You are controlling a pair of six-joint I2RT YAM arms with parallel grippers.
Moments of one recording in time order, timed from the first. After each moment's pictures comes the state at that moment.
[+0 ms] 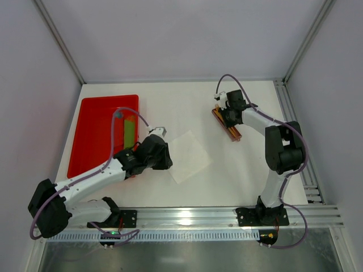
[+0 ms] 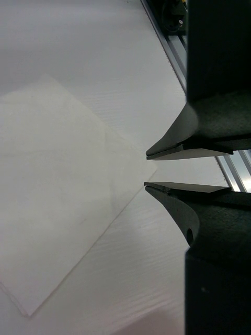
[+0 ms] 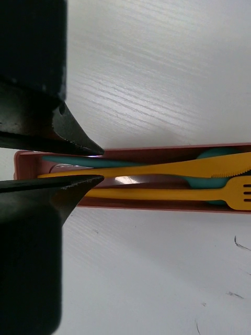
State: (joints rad) left arm -0.84 1.16 0.78 -0.44 -0.11 -0.71; right arm 0.25 1.87 1.28 -0.37 -0.03 -0.23
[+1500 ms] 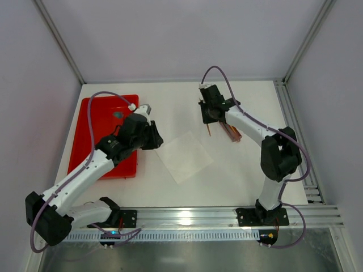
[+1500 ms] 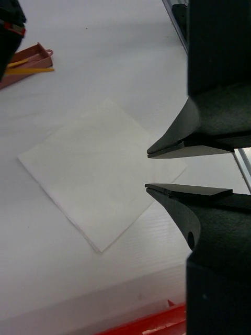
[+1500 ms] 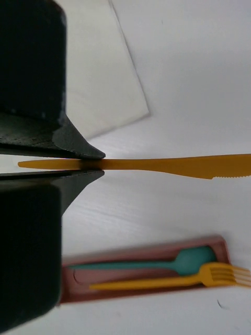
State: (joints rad) left arm -0.65 1.13 1.00 -0.55 -0.07 -0.59; right arm 0.47 1.84 1.50 -0.56 0.16 0.13
